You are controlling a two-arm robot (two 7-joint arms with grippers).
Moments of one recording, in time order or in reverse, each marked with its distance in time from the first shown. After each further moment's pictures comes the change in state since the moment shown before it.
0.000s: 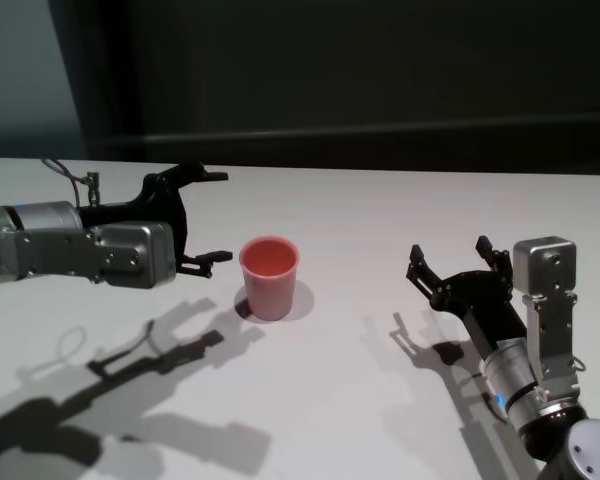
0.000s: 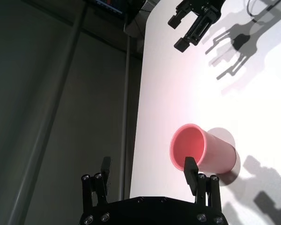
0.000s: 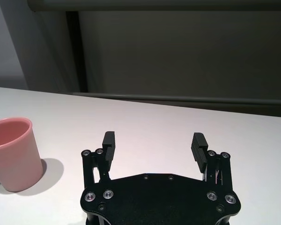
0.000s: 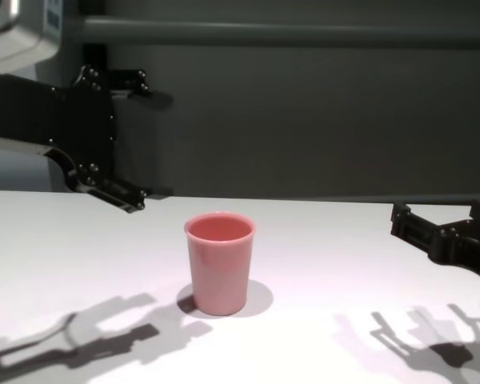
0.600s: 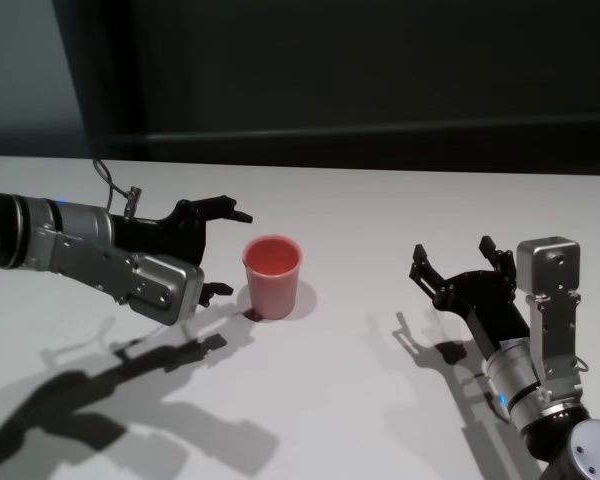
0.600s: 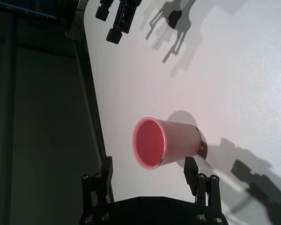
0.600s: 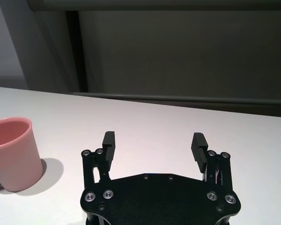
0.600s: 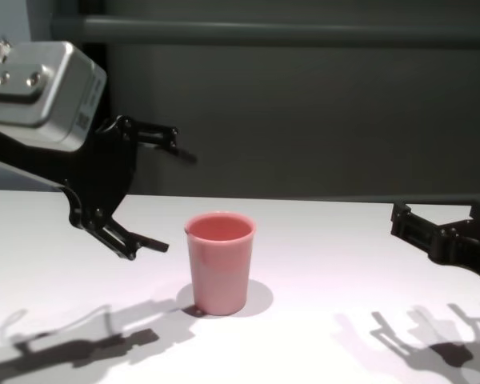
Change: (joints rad) left arm -0.156 0.007 0.157 0.067 0.136 -0.093 -0.129; right arm 0.000 0.000 0.000 0.000 0.000 0.000 0.000
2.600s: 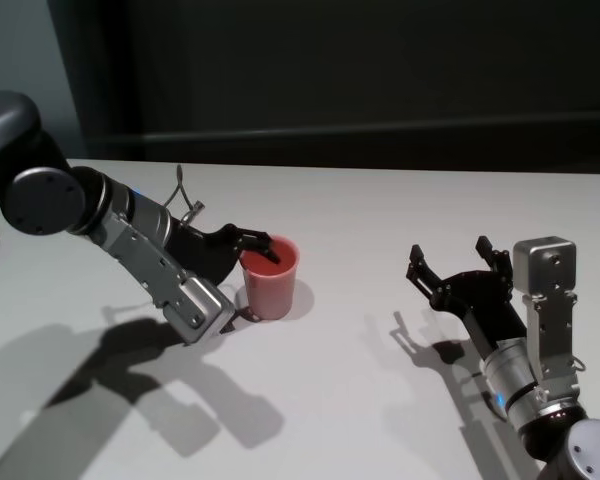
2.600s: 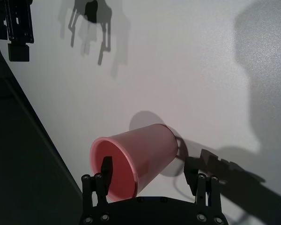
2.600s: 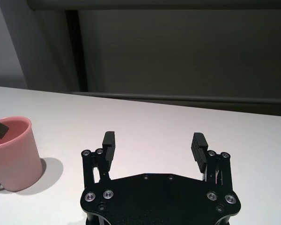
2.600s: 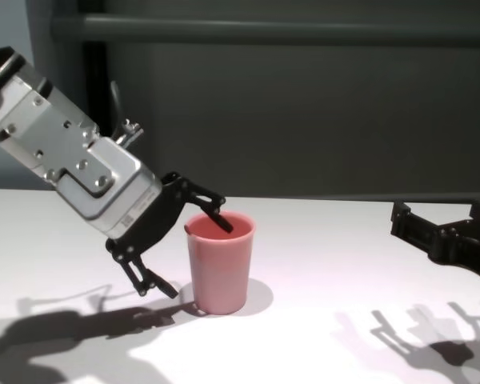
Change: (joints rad) left arm -0.297 -0.166 0.279 0.339 0.174 -0.253 -0.128; right arm 0.000 0.000 0.000 0.000 0.000 0.000 0.000
